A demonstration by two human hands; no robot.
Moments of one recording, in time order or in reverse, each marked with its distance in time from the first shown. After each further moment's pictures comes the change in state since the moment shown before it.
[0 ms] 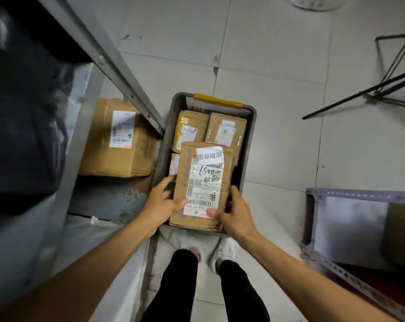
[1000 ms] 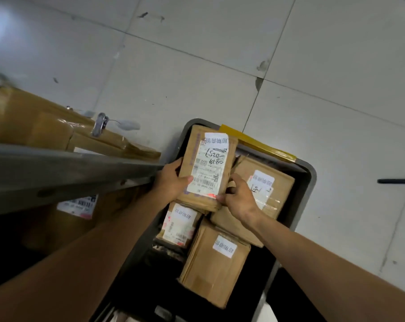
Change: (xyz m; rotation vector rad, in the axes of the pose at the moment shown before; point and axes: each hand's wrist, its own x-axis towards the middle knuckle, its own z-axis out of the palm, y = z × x) left_hand 0.334 0.073 -0.016 0.187 0.202 -0.038; right_hand 0.382 -0.032 0.025 -0.068 -0.229 0.121
